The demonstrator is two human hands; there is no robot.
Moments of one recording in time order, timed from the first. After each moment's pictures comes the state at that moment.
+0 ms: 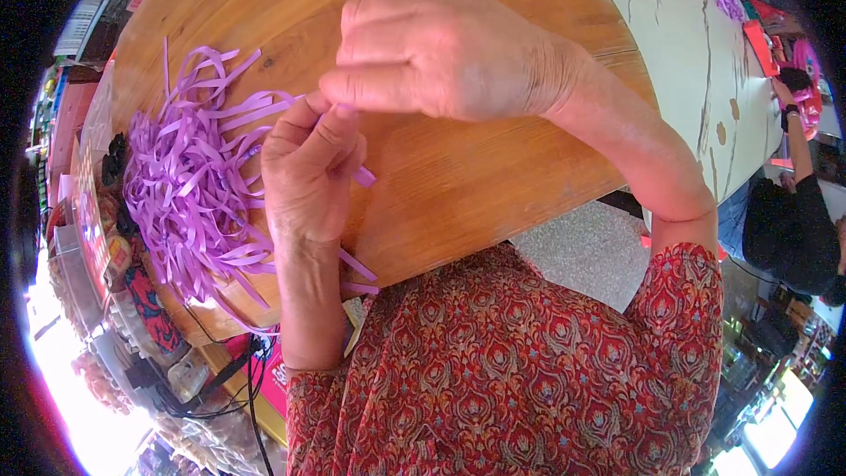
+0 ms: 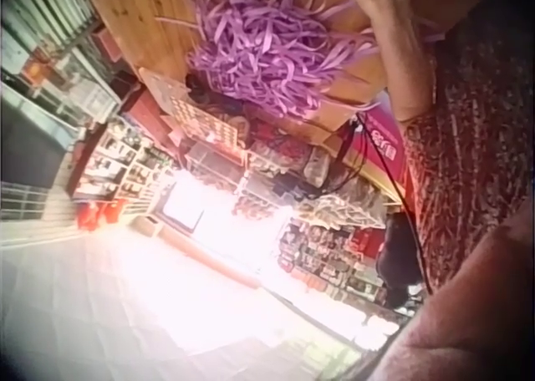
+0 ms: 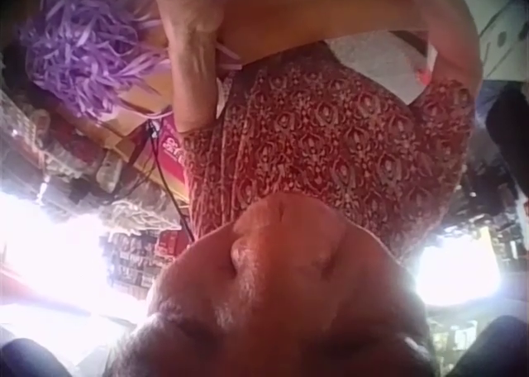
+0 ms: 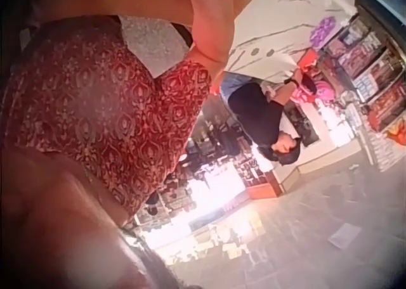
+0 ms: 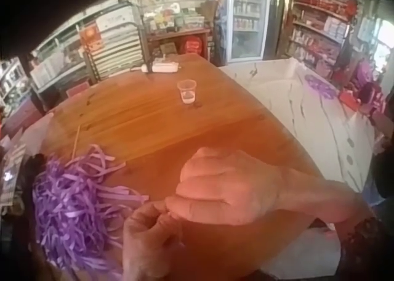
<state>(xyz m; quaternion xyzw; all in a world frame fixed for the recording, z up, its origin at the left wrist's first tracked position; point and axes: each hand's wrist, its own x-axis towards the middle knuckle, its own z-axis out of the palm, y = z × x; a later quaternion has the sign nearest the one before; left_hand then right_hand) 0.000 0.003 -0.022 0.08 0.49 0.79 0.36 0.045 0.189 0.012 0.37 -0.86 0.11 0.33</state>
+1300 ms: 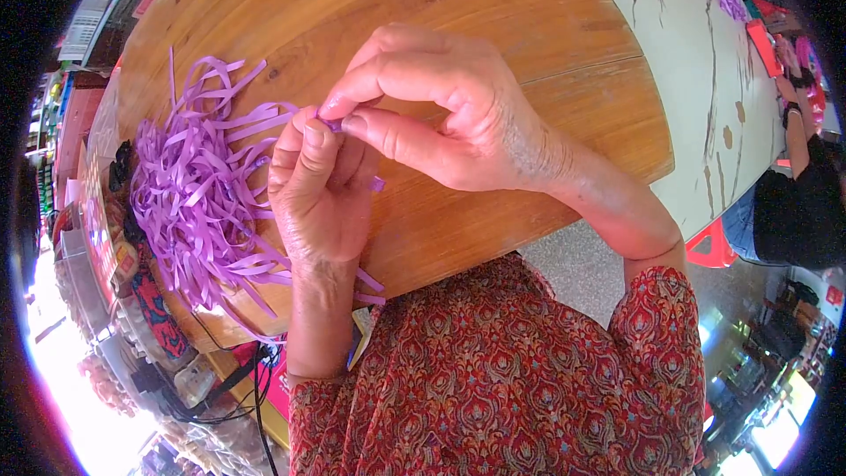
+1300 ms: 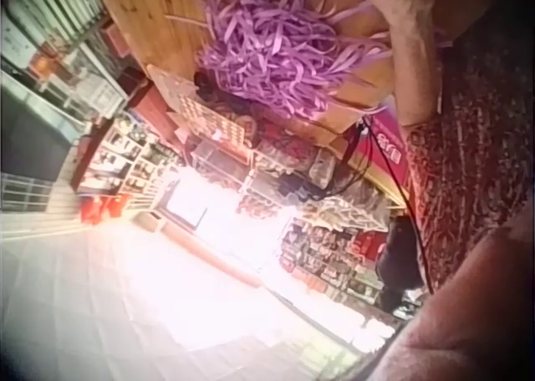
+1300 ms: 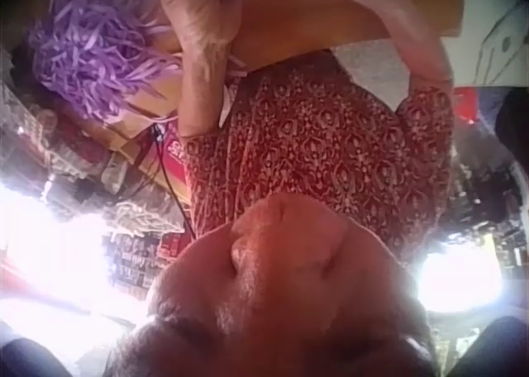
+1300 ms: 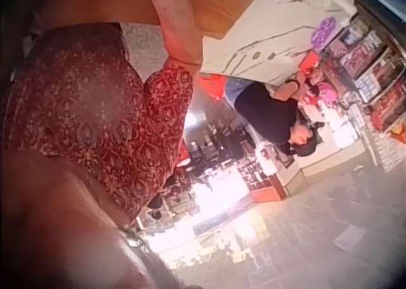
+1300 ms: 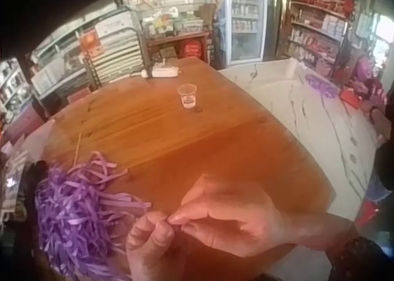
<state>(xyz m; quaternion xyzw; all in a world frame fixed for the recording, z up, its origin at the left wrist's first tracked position) 0.010 0.003 -0.026 0.11 0.32 0.87 0.35 0.069 0.152 0.003 0.16 -0.81 0.49 0.29</state>
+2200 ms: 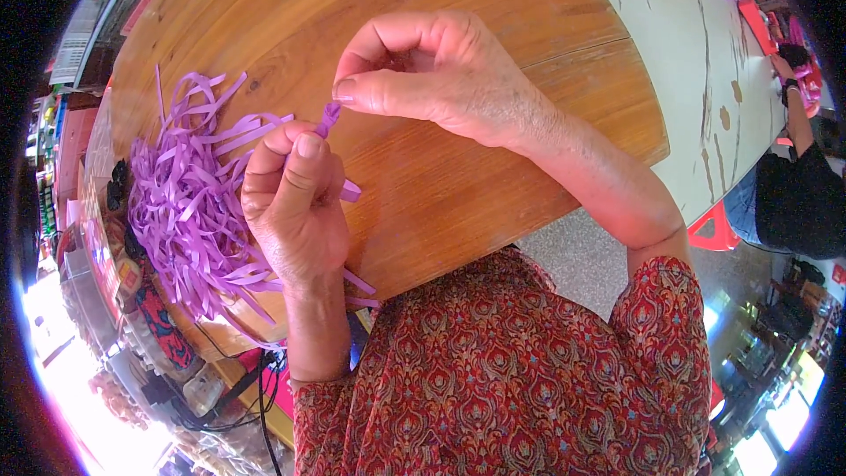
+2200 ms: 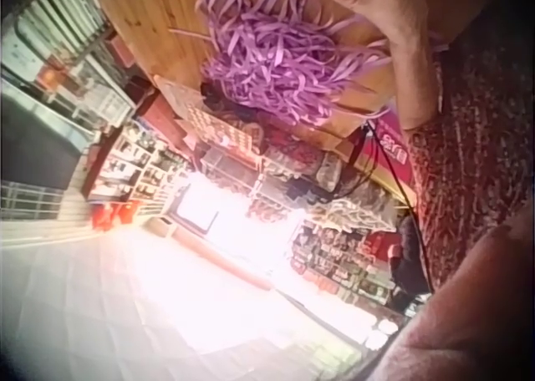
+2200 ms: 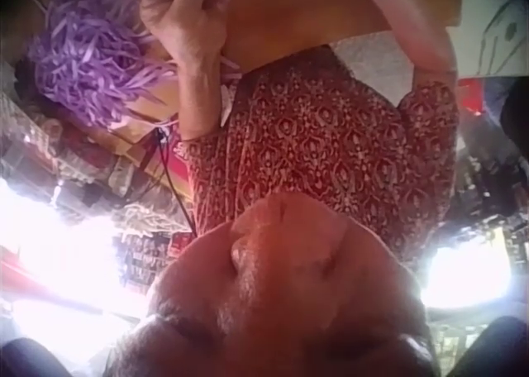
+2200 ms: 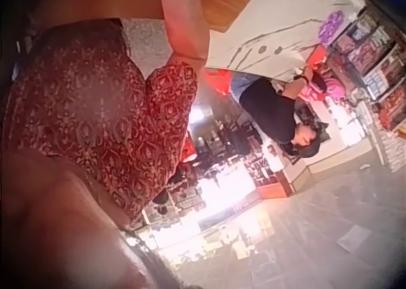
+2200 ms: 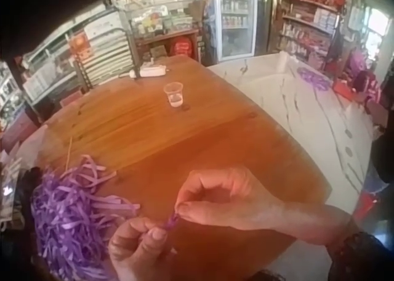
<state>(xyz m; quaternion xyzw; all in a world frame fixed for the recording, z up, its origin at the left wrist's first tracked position) 0.014 -0.002 -0.022 0.13 0.48 0.83 0.27 0.078 0.168 -0.002 -0.05 -0.63 0.77 0.09</state>
